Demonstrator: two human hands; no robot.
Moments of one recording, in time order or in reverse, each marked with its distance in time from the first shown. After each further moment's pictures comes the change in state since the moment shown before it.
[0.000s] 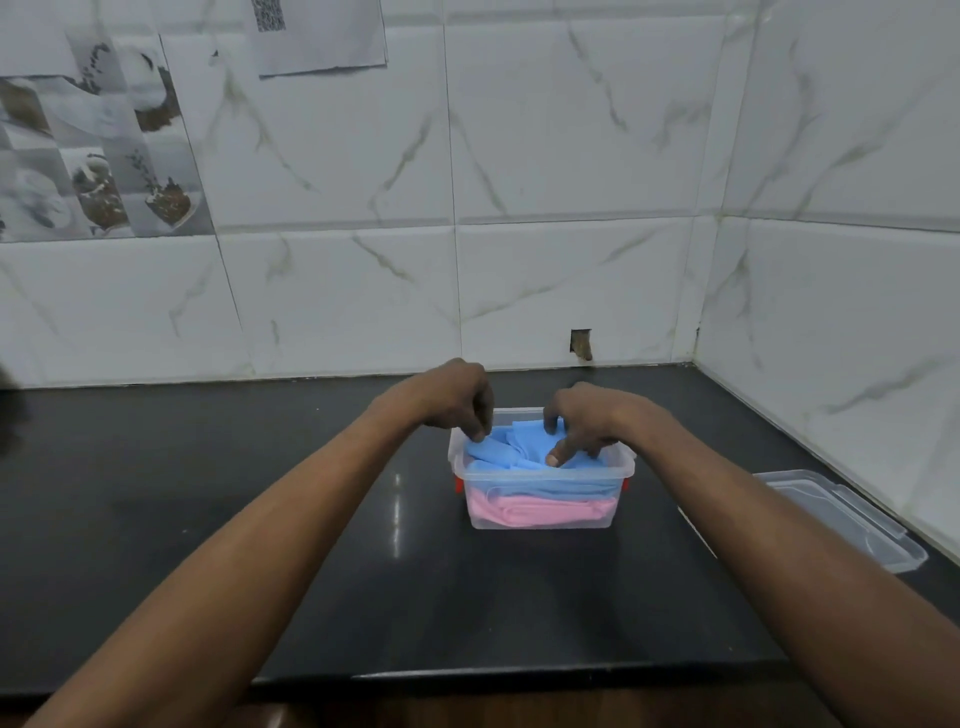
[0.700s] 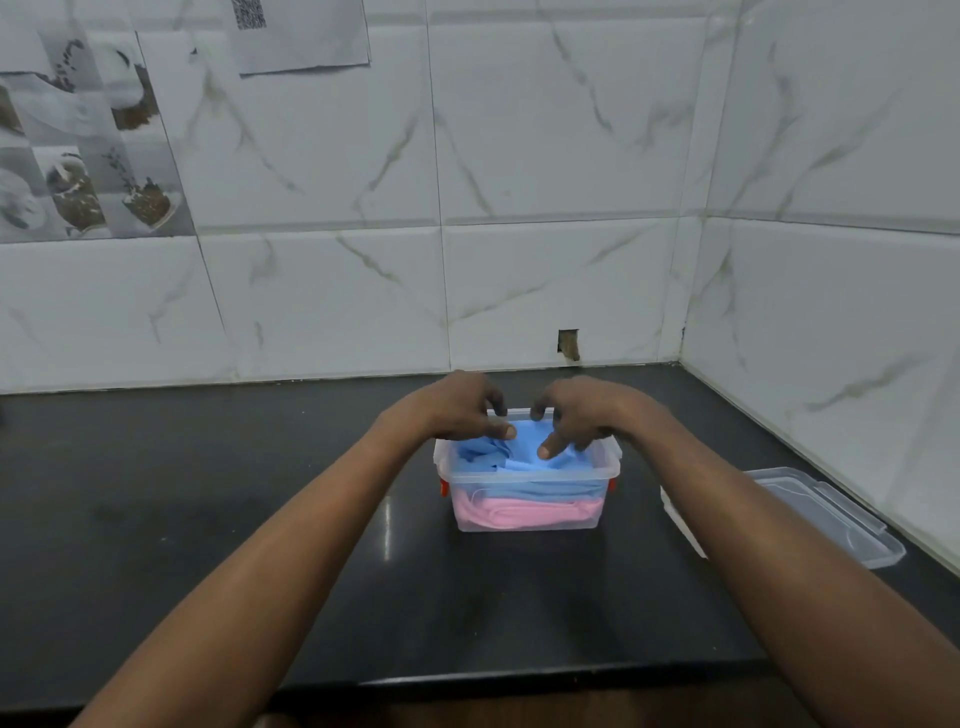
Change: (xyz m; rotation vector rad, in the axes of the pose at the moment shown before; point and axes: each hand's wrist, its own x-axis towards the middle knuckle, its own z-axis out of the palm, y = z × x) left_hand 0.003 0.022 0.011 -0.050 0.042 -0.067; right_hand -0.014 0.004 -0.013 0.148 0.006 0.000
